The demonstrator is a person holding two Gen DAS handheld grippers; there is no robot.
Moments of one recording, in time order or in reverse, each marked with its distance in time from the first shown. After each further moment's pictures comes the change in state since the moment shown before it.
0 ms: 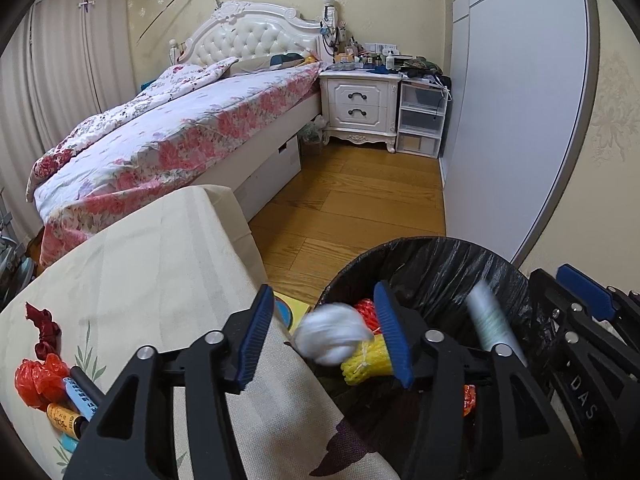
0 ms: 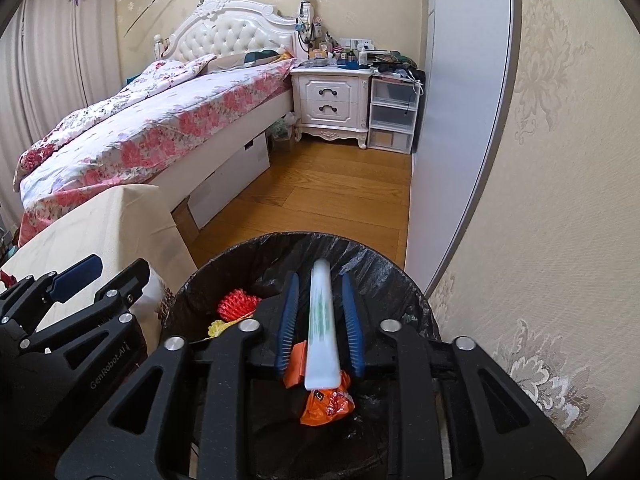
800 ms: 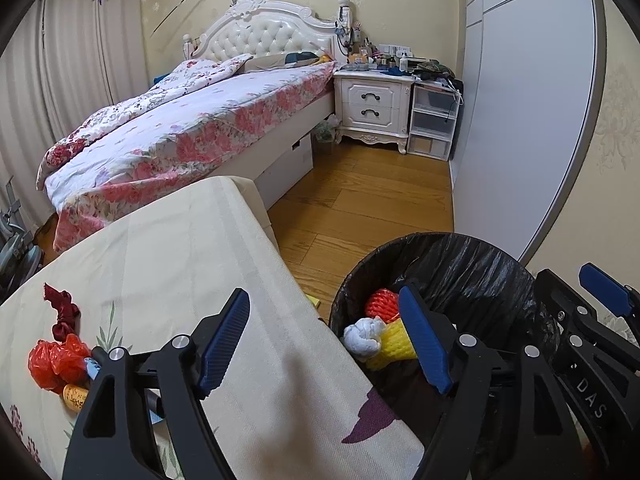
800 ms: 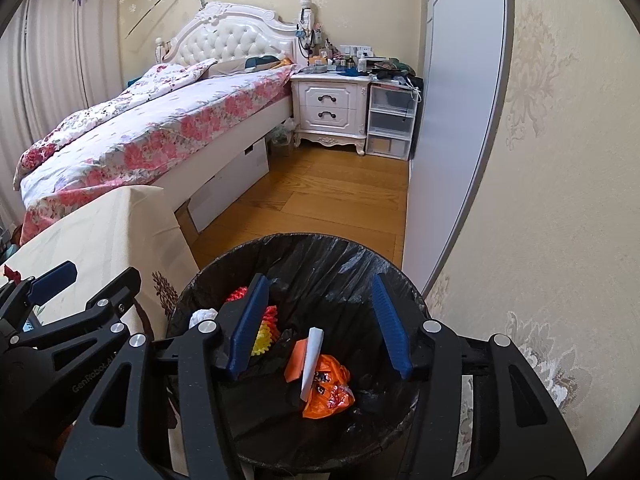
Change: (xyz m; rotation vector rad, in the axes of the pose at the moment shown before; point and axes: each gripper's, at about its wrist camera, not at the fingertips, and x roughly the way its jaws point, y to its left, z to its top) left arm -0.019 0.017 -0.011 -0.034 0.007 0.027; right arm -0.015 0.004 -0.004 -0.013 -0.020 -0.004
